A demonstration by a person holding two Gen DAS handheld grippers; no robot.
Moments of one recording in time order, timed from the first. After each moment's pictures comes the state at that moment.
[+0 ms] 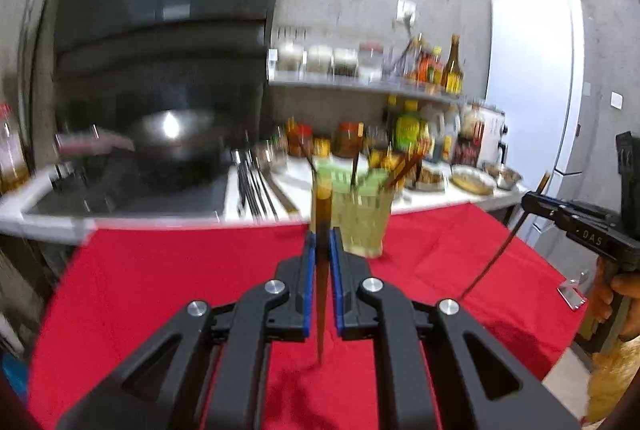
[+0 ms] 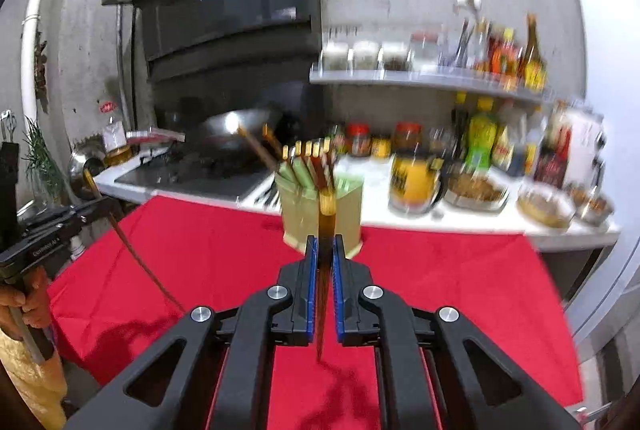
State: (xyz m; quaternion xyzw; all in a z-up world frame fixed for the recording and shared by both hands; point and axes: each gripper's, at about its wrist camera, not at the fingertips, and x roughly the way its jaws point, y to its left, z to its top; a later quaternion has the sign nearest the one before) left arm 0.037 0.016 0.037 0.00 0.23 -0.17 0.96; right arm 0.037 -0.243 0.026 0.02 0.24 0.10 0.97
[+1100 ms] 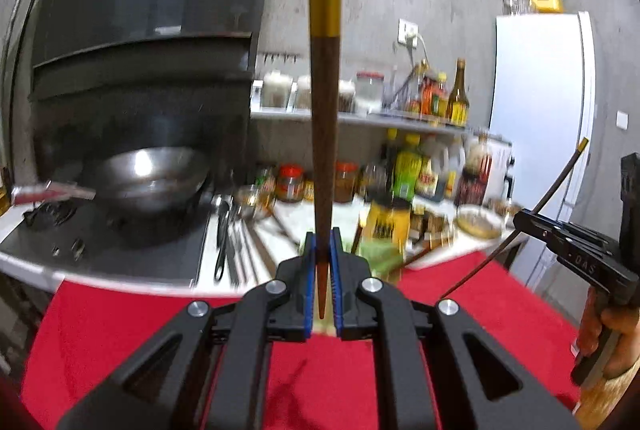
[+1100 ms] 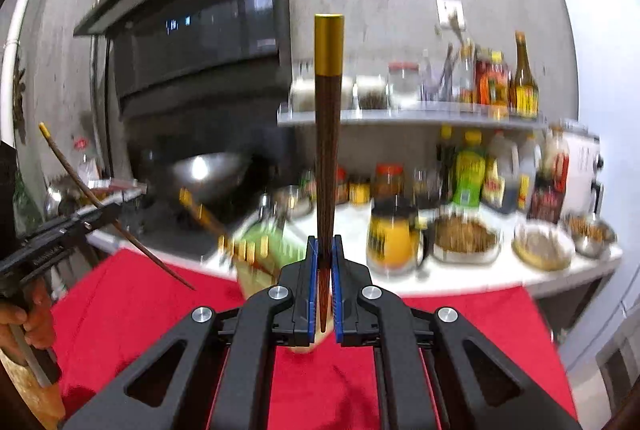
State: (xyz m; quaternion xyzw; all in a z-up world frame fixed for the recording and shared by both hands) left arm 0.148 -0.028 0.085 -0.01 0.17 -0.18 0.97; right arm 0.122 -0.265 0.072 0.03 0.15 0.06 0.99
